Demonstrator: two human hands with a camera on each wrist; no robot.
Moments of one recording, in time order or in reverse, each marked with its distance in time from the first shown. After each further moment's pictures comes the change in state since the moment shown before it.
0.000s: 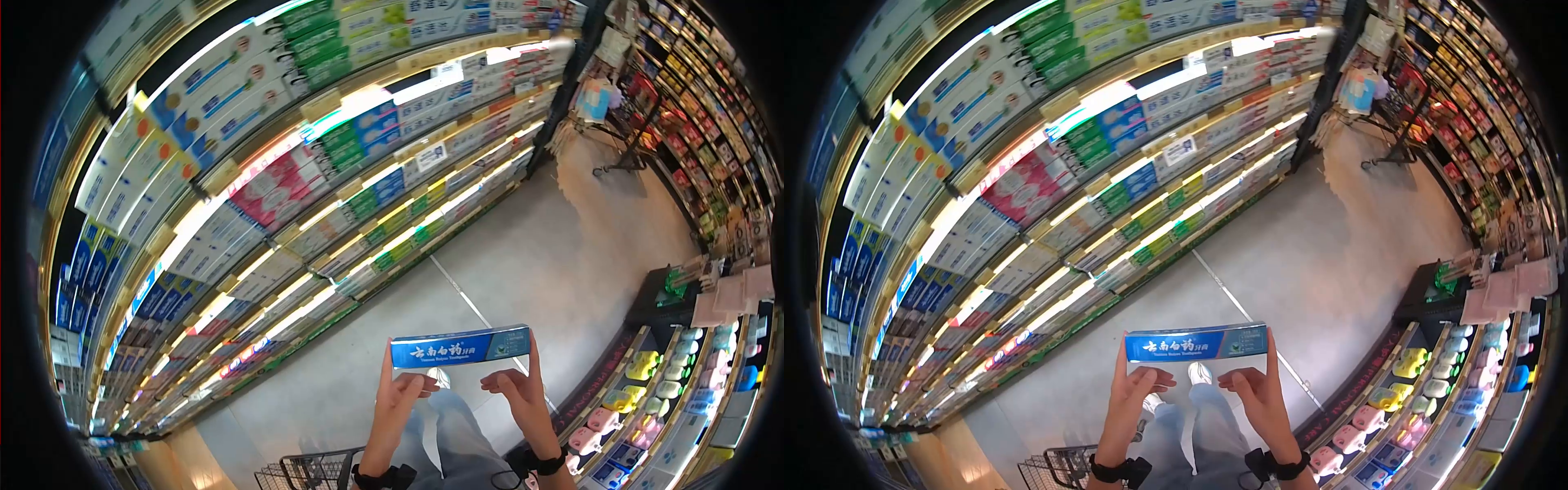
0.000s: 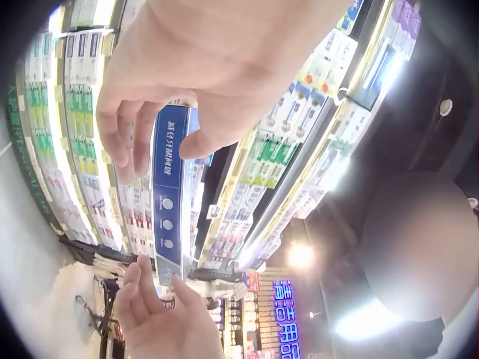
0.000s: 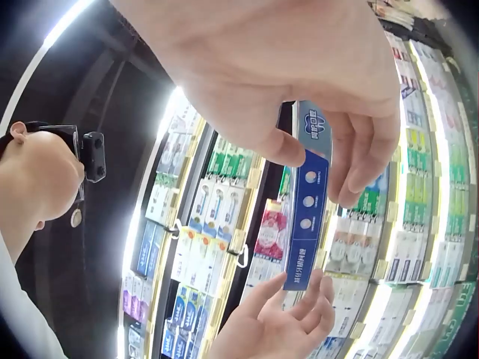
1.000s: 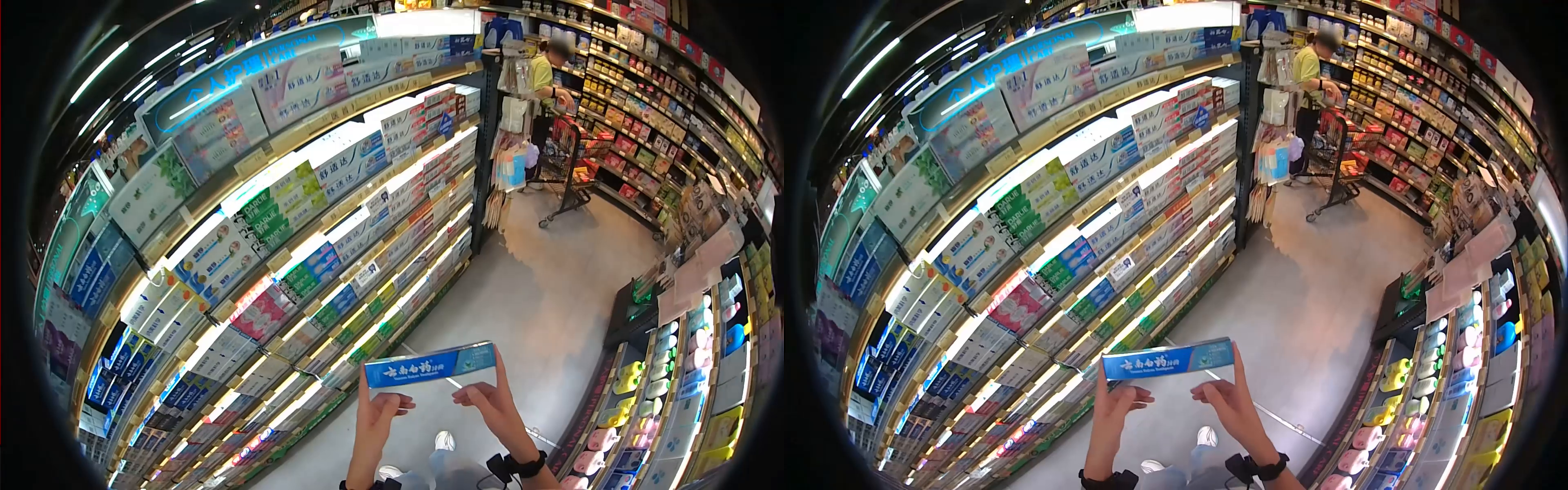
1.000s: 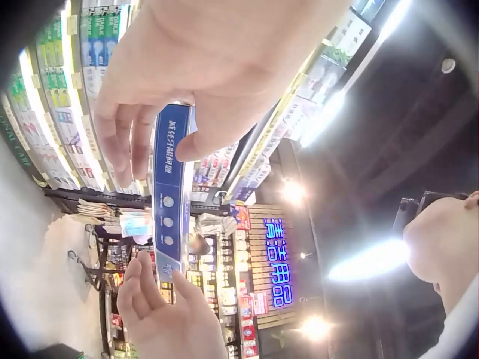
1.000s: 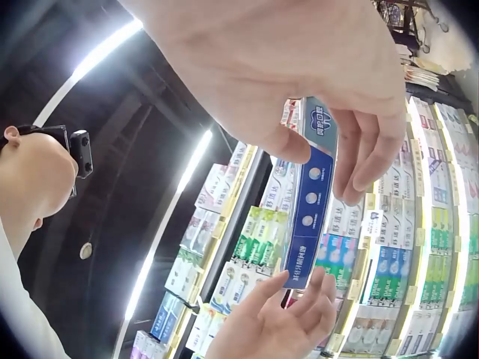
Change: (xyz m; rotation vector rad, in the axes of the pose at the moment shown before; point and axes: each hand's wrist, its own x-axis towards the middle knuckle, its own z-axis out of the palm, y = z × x) left_hand -0.008 0.111 0.110 0.173 -0.166 0.245; right_hand -0.023 -0.112 -0.067 0.113 0.011 -0.308
